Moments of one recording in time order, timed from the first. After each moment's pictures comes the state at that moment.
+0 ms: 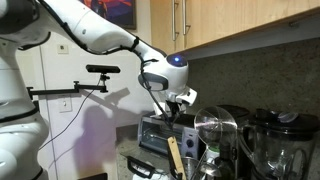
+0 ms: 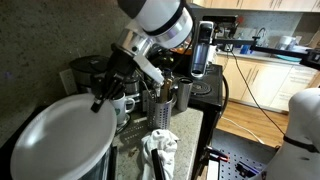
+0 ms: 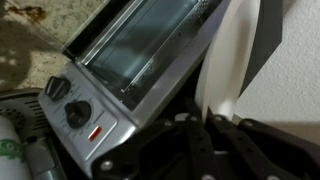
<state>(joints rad) 0.09 -0.14 -0.03 -2.32 0.90 2.33 -0.45</state>
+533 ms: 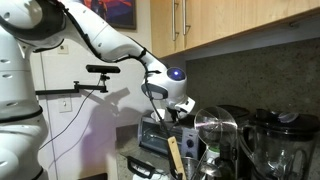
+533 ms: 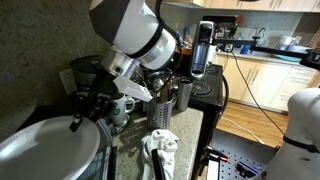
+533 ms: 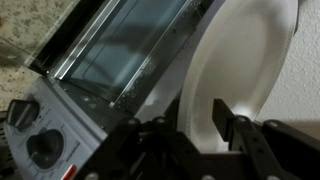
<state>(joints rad) 0.11 -0.02 0.04 -2.29 1.02 2.44 -0.45</state>
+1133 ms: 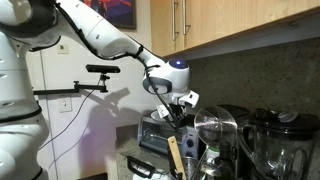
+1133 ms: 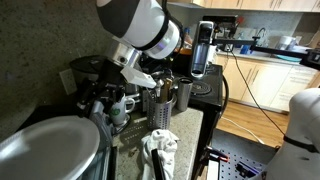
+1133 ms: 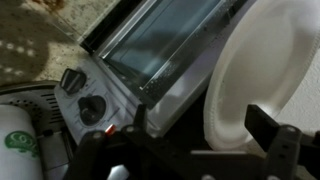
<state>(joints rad) 0.07 -0.05 0.03 -2.28 0.78 2.42 -0.37</state>
